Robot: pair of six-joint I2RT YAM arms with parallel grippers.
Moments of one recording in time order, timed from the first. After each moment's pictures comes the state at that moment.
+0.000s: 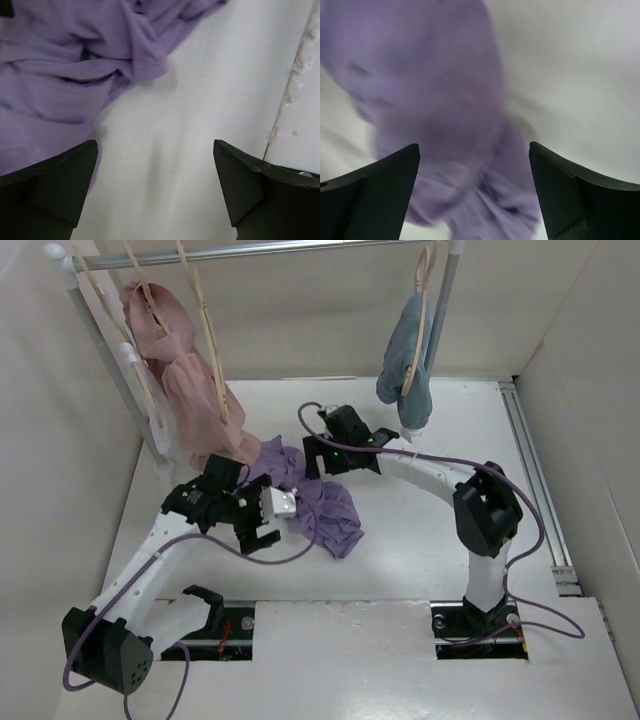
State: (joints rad) left arm -0.32 1.02 0.90 -0.94 0.56 0.93; right arm 0.74 1.94 1.62 -0.42 -0.02 0.41
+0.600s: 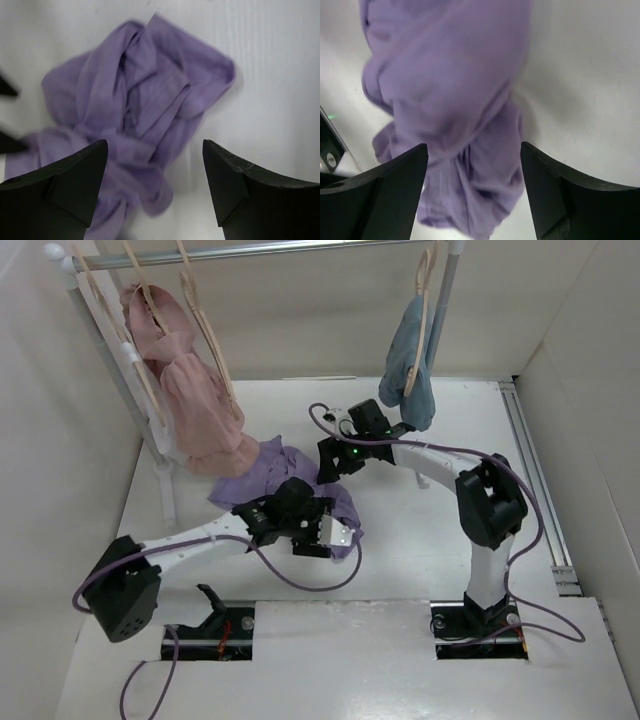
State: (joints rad) left arm -0.83 1.21 0.69 -0.33 0.28 0.83; right arm 0.58 1.90 1.42 -0.40 -0.47 0.14
